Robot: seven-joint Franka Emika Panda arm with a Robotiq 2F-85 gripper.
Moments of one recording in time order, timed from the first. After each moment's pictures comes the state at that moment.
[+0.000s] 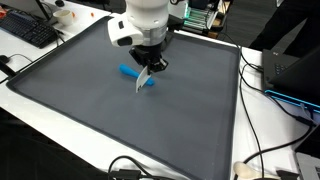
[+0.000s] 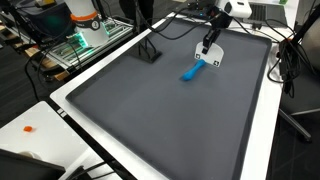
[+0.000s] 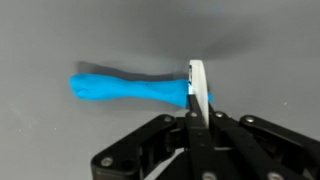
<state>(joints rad) 0.22 0.60 0.03 -1.65 -0.15 2.08 0.35</state>
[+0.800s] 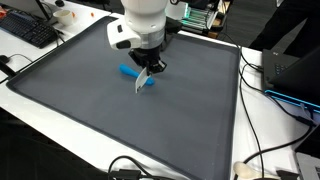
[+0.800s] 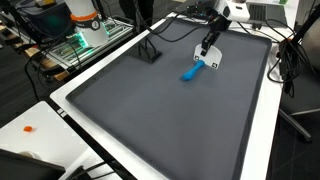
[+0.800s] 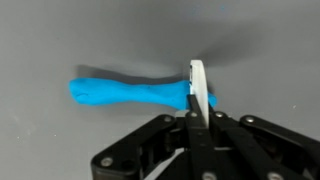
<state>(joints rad) 0.22 0.61 0.02 -1.65 -0.14 2.08 0.35</state>
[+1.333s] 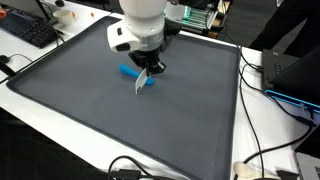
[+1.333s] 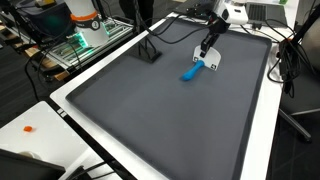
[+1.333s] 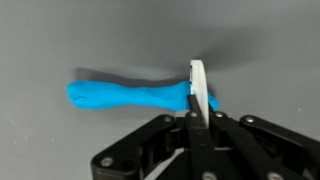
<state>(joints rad) 0.21 0.62 0.02 -1.64 -0.13 2.08 0.35</state>
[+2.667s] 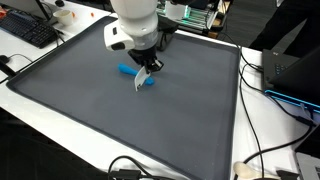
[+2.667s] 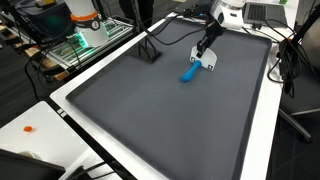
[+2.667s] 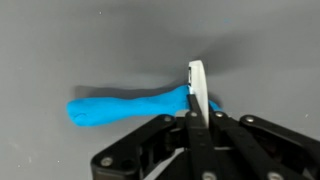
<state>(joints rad) 0.19 0.62 0.02 -1.65 -0.08 2.04 0.35</state>
